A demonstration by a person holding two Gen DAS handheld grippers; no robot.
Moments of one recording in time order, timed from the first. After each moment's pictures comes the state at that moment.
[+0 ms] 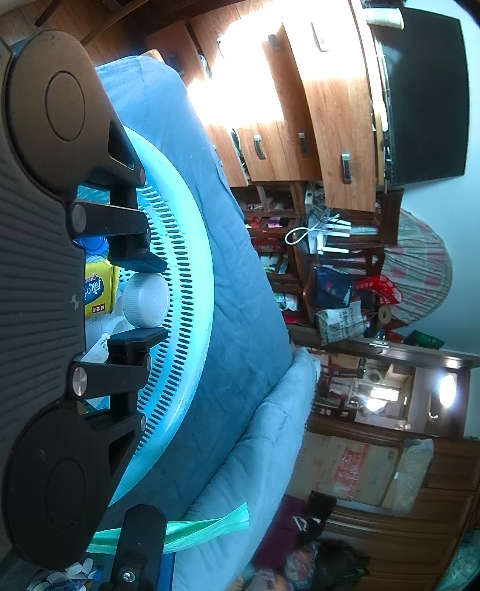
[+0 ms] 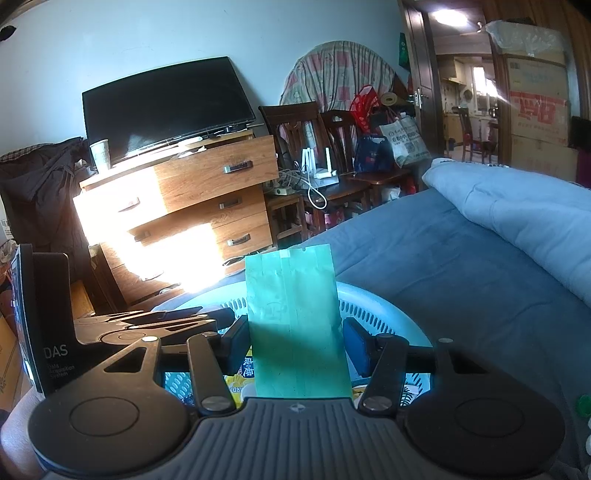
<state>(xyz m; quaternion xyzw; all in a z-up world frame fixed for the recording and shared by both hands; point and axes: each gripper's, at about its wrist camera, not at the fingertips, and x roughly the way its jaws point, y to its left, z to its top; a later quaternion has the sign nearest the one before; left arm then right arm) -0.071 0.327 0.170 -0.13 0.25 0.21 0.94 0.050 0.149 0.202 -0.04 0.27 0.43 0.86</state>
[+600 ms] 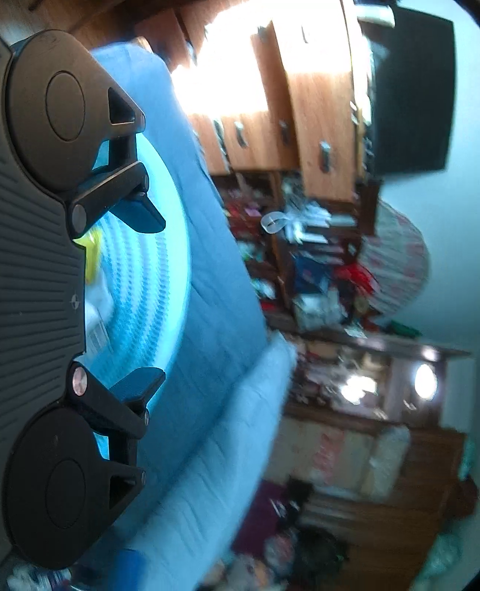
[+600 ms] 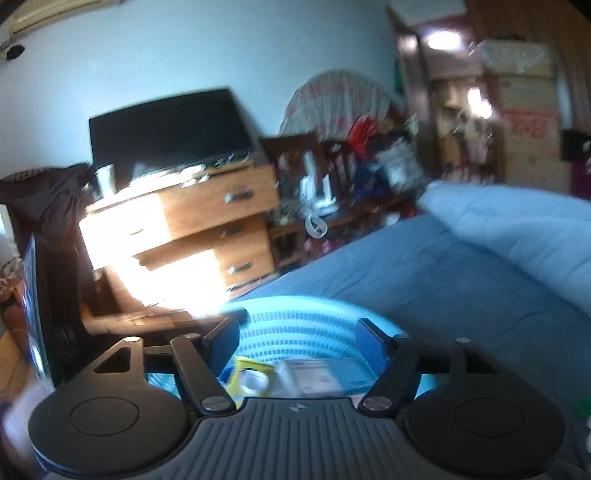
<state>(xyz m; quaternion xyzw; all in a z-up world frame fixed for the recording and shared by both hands) -0.077 0.307 0.188 -0.12 0.19 0.18 0.96 0.026 0.085 0.190 -0.01 0.21 0.41 0.89</state>
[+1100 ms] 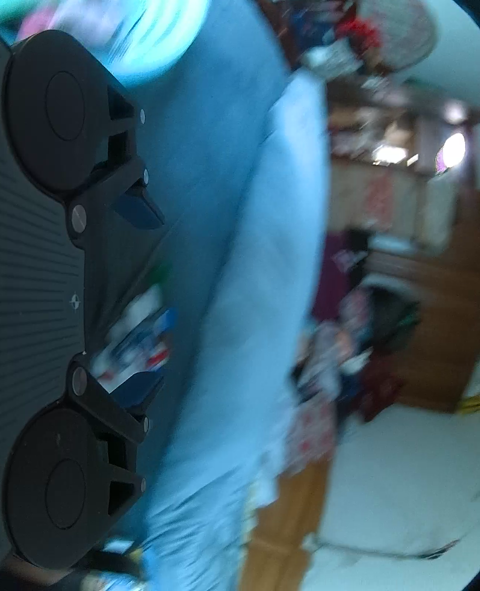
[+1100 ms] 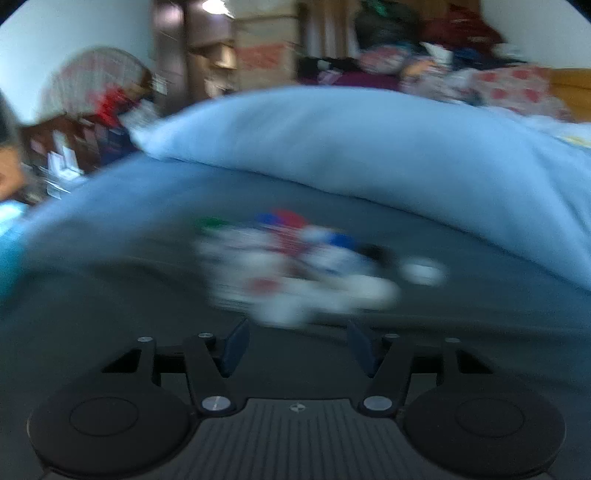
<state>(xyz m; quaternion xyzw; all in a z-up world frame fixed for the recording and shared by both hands) -0.013 0.060 0.120 -0.05 0.24 -0.20 0.95 0.071 -0.266 -0.007 -0.01 0.32 0.04 0.95</state>
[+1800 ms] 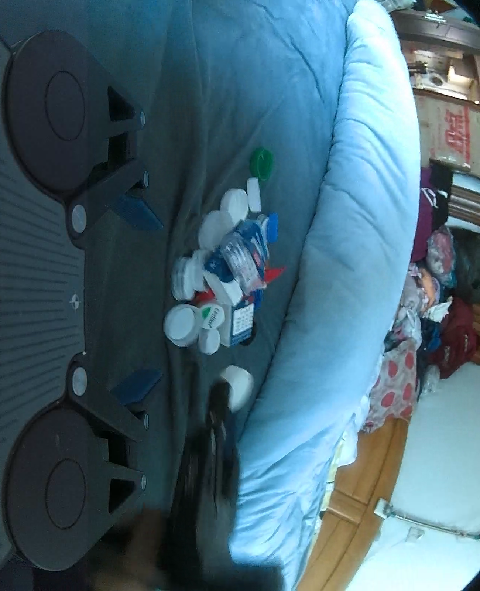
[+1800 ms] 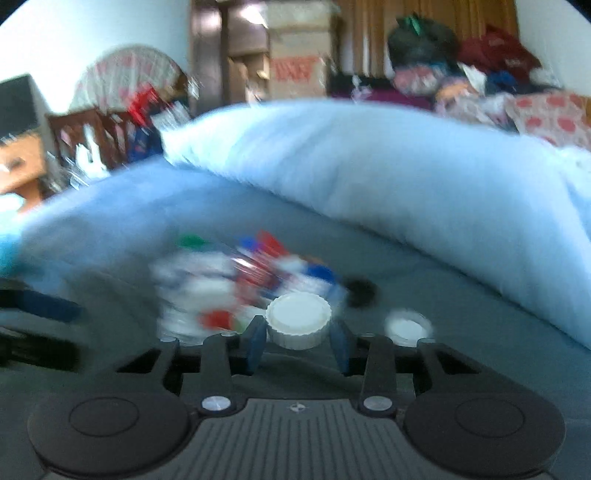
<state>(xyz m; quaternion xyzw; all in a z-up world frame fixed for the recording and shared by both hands) 0.030 -0.040 0.020 -0.03 0.33 -0.28 0.90 0.055 -0.269 0.028 -0.03 0.24 0.18 0.95</state>
